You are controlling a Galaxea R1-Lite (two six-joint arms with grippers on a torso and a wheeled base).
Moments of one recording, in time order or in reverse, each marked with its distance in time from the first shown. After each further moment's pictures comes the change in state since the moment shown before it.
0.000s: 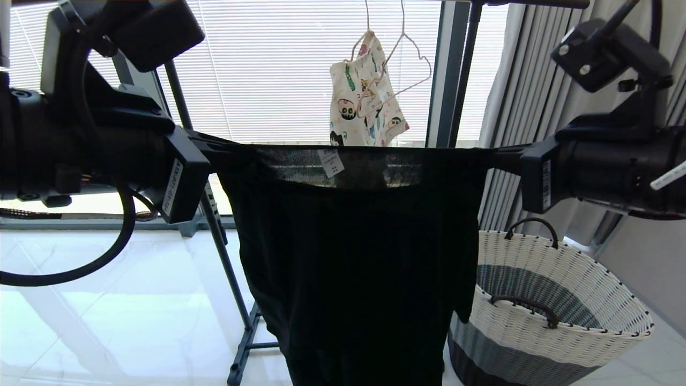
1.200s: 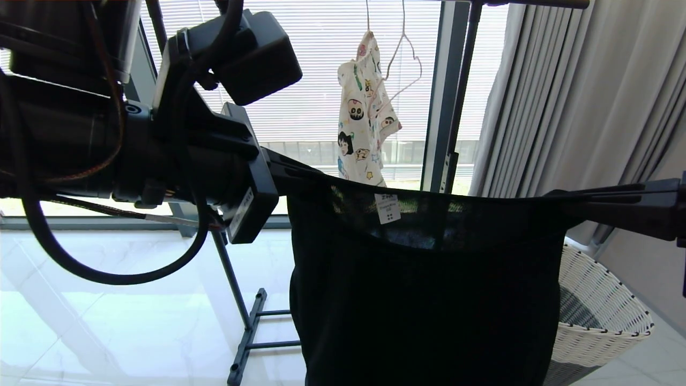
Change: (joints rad) left arm -0.064 0.134 -0.079 0.031 -0.231 0.136; right arm 0.135 -0.234 0.026 0.341 -0.002 -0.056
